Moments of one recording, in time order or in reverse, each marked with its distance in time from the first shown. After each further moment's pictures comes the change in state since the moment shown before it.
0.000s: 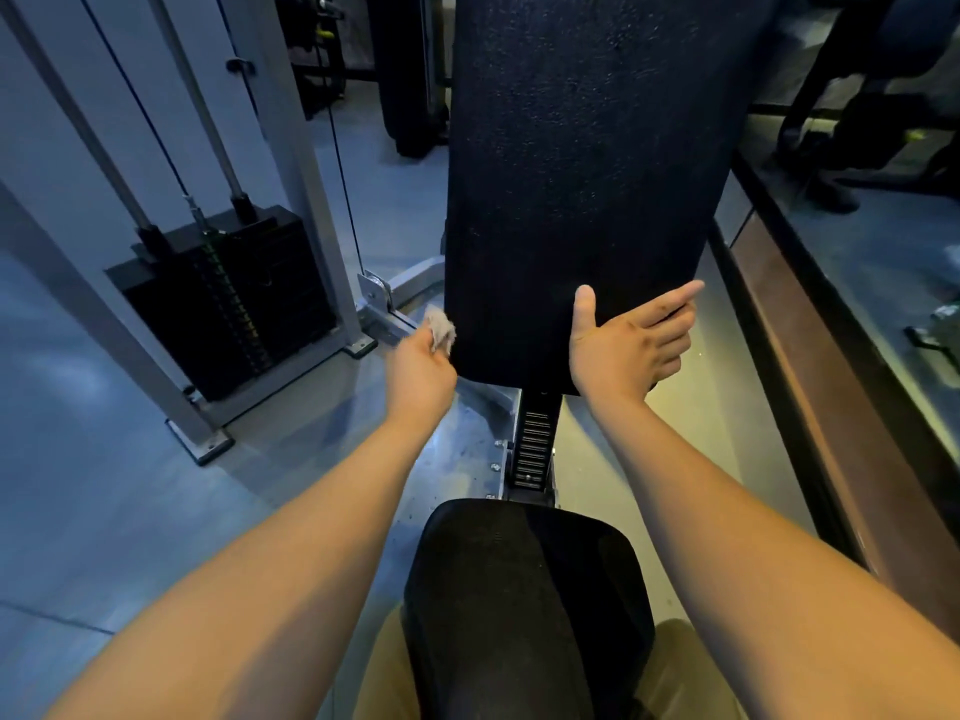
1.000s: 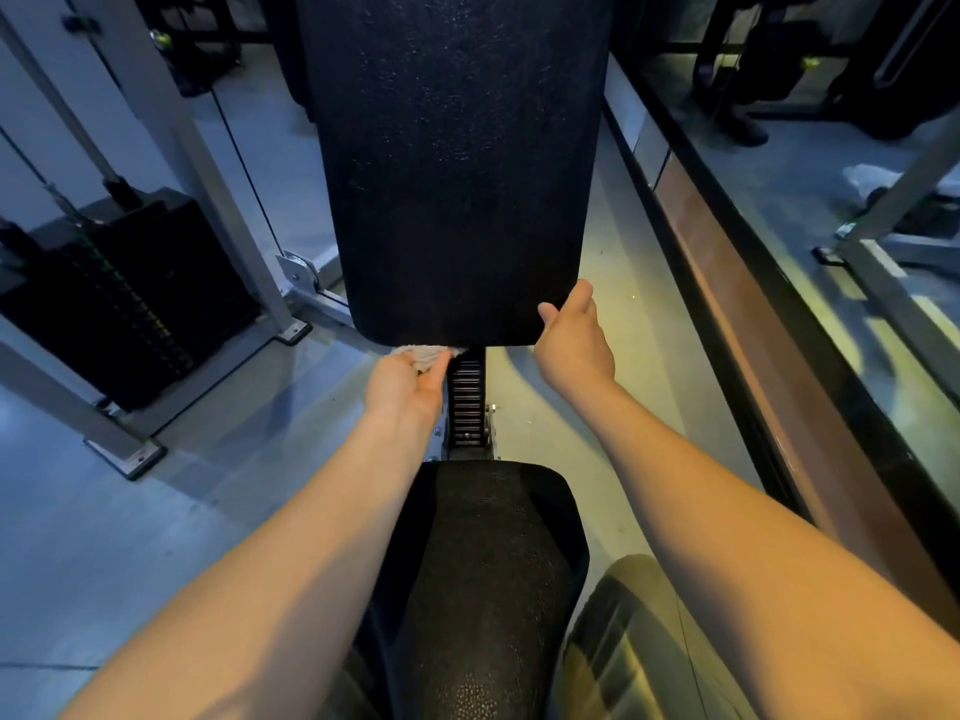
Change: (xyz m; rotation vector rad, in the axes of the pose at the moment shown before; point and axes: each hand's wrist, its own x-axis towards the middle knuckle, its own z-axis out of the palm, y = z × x) left_hand -0.050 0.014 0.068 -1.201 -0.012 -0.901; right_hand 0.001 0.076 -0.039 0.049 -0.423 -0.065
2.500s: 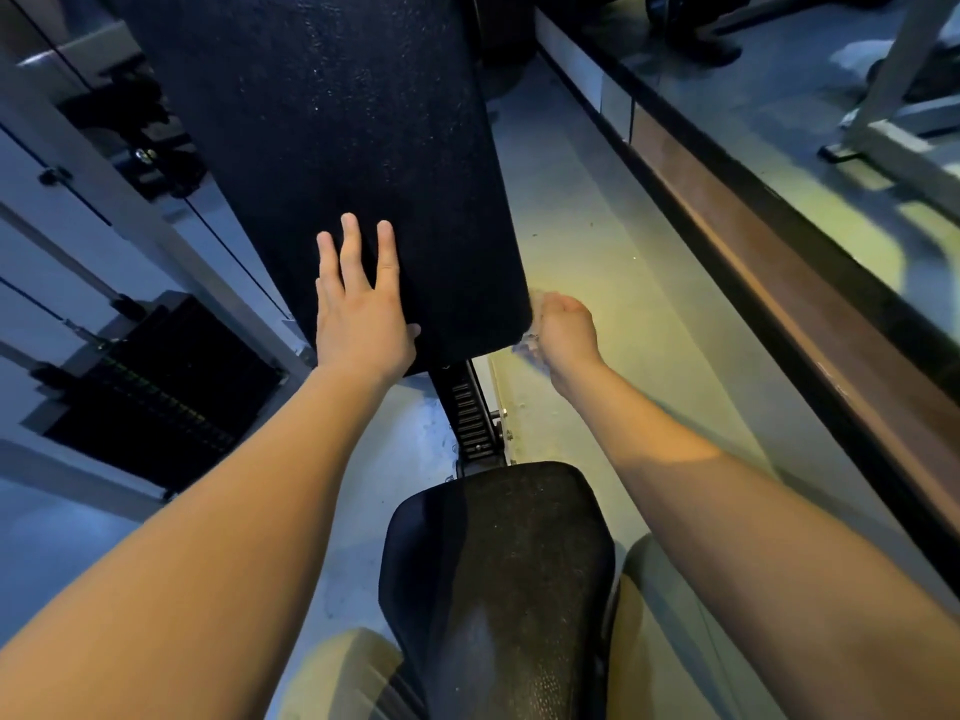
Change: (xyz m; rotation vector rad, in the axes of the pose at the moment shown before) left_hand -0.043 0.039 0.074 2.314 -0.126 1.336; right_hand 0.022 0.033 0.003 0.928 -0.039 0.402
